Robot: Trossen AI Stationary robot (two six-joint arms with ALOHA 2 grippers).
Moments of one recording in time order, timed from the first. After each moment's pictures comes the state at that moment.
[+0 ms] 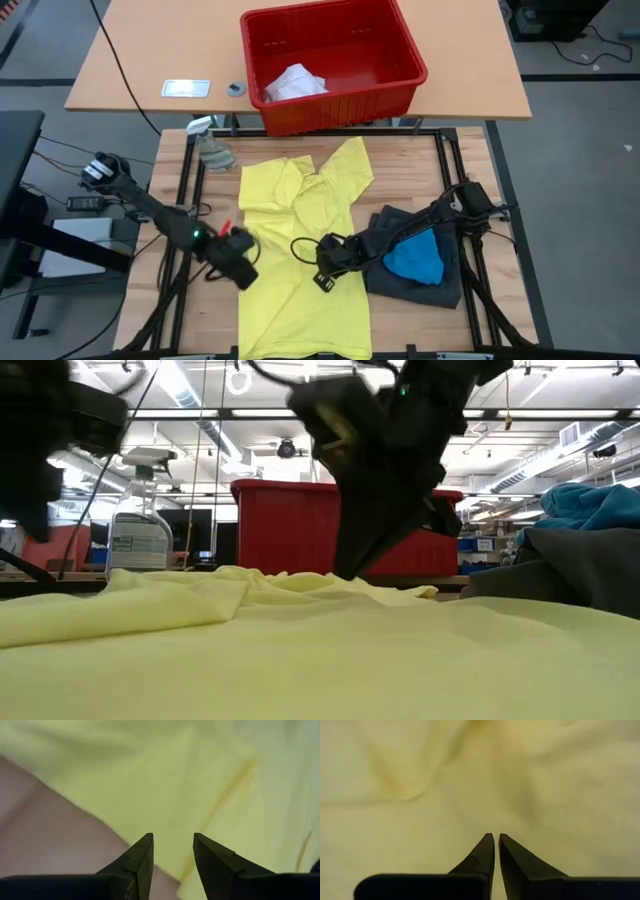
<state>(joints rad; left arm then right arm) -0.58 1.22 0.69 -0.60 -0.18 -1.30 0.31 2.01 1.38 -0.48 0.10 1.03</state>
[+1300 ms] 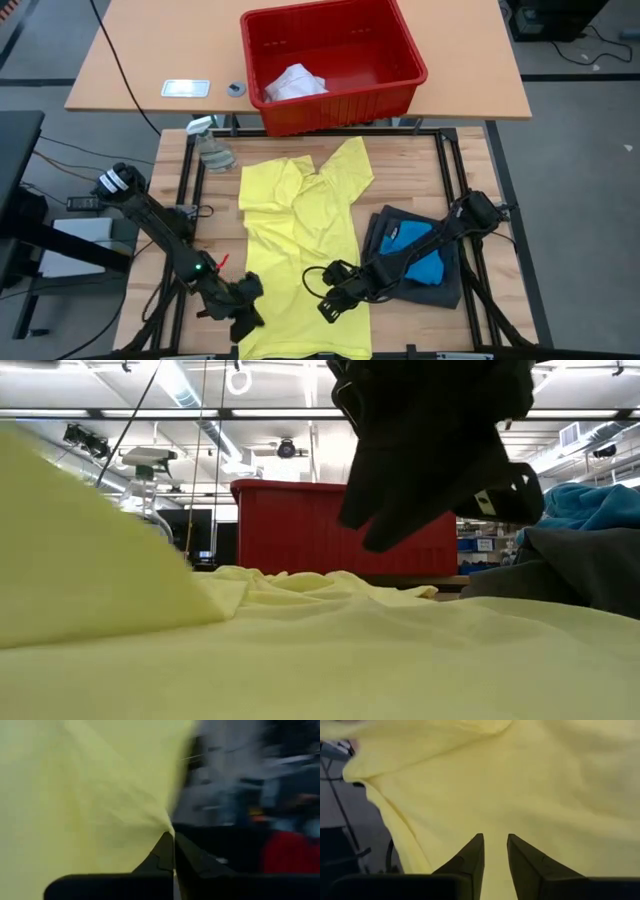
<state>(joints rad) -0.82 1.45 0.76 0.03 -0.14 -1.28 0.50 2.01 1.38 -0.34 0.10 1.31</state>
